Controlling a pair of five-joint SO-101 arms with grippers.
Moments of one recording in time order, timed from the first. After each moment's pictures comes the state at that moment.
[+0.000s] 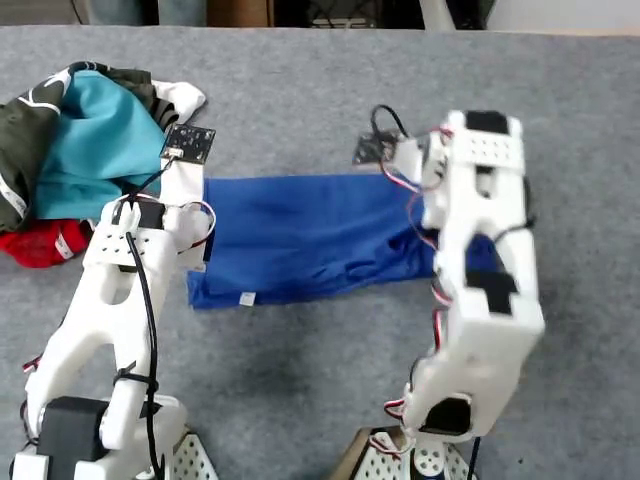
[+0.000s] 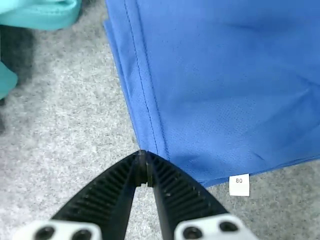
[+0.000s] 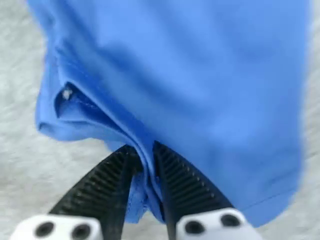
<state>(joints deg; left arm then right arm) 0.7 -20.9 37.3 62.1 -5.3 7.0 27.5 -16.1 89.5 84.4</state>
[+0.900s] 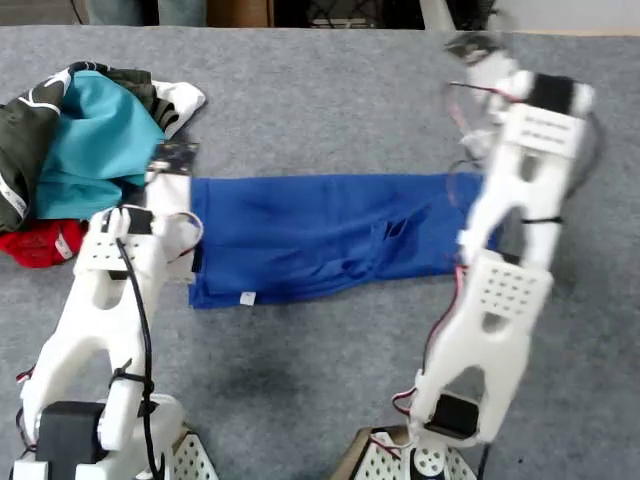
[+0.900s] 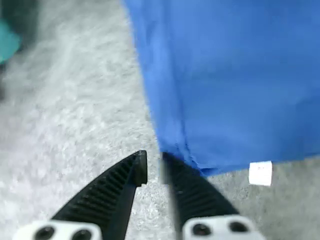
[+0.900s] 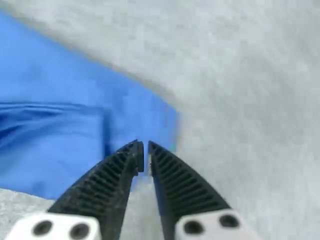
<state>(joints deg) -4.1 -21.8 41.5 63.0 -2.2 20.0 47.3 -68.5 100.7 44.8</state>
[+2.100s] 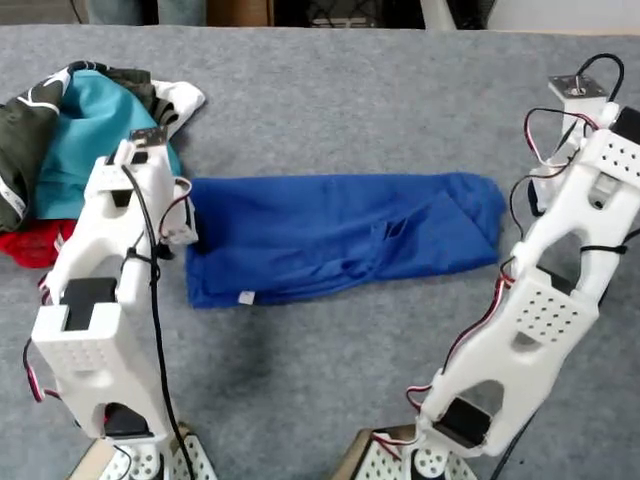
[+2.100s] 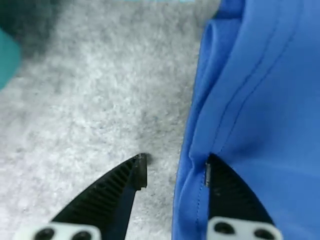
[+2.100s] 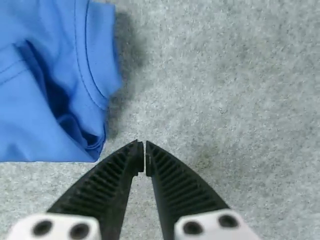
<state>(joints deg) -8.8 18.5 8.2 72.0 5.6 31.9 42.8 -51.9 100.7 36.4</state>
